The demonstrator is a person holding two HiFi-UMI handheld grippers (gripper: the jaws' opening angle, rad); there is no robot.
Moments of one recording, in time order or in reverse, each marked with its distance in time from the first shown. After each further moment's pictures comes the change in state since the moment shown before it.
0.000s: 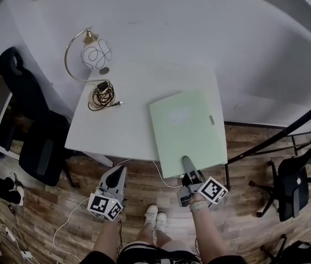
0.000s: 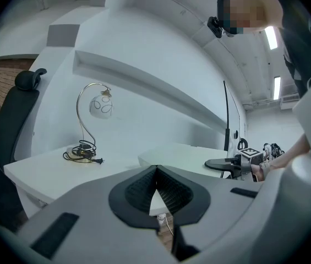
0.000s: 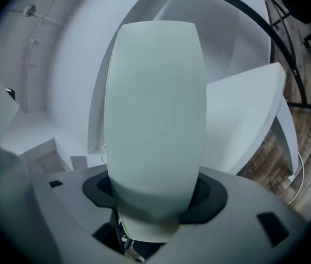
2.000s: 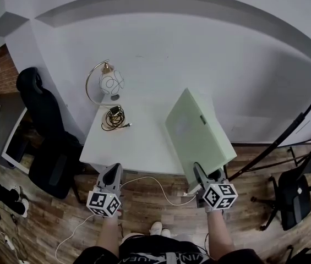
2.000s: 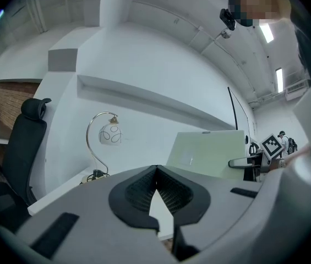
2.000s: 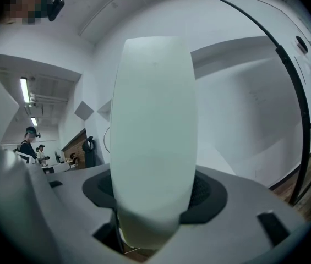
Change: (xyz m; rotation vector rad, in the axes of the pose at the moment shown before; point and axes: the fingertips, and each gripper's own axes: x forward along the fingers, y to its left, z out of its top) left arm -0.029 0.018 0.099 0.070 -0.104 0.104; right arm -0.046 0.097 0.070 -0.770 -0.071 -0.014
